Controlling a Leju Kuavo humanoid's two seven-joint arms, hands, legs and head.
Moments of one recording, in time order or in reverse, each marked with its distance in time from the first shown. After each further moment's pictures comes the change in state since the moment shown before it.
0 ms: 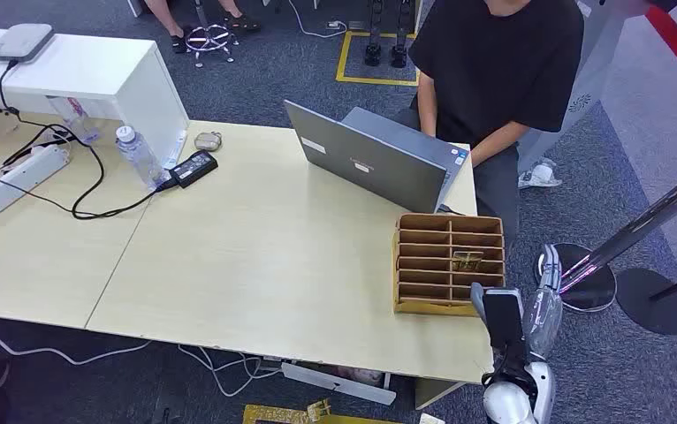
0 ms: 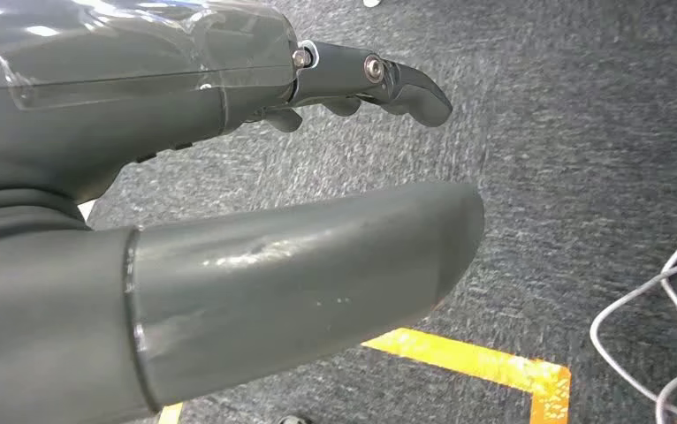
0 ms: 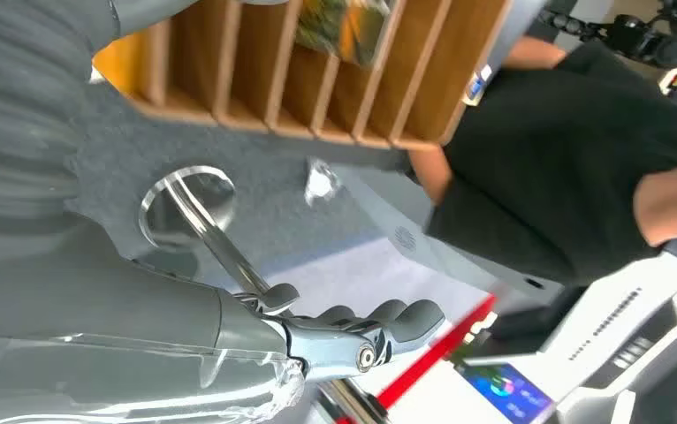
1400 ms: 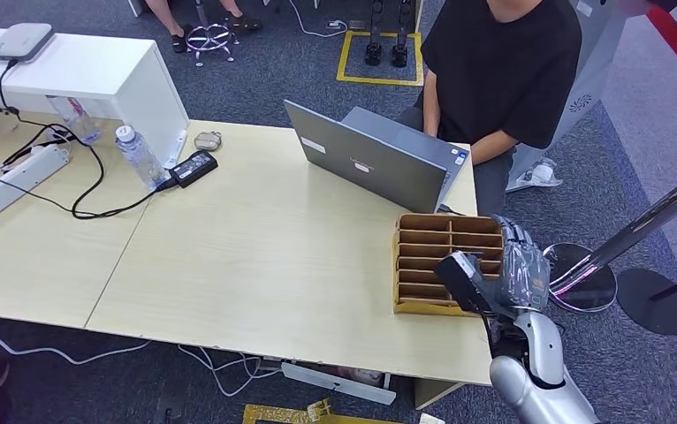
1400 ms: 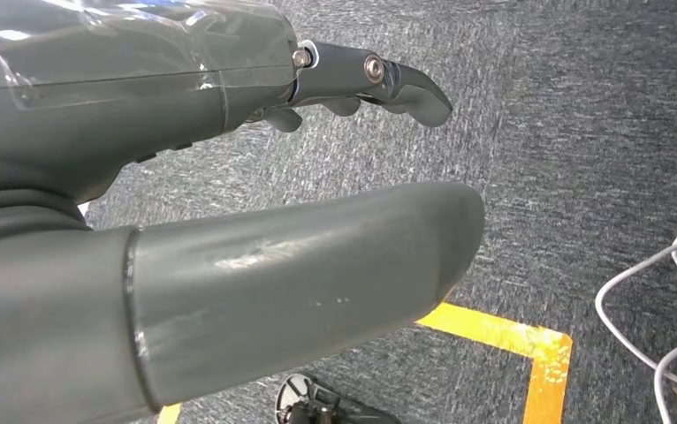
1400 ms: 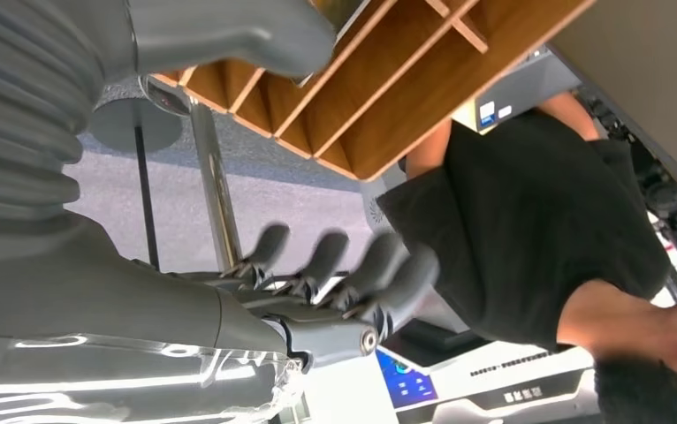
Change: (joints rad) left arm -0.008 -0.012 -0.059 0.000 0.137 -0.035 -0.010; right arm -0.209 -0.235 0.380 -0.012 0.323 0.158 0.479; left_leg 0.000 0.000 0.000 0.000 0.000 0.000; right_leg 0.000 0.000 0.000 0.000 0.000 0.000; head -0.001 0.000
